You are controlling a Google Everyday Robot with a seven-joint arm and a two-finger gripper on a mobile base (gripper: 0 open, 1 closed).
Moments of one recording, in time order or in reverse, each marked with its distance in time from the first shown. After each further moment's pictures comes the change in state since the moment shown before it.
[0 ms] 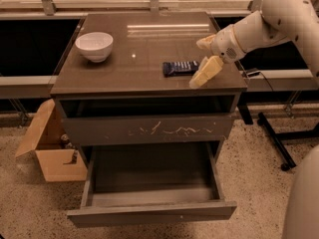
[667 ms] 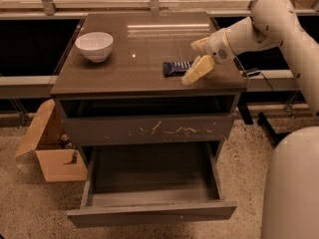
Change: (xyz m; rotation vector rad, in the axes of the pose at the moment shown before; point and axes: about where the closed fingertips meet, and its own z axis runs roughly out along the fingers) arm 0.001 -0.026 0.029 -0.018 -0.080 0.067
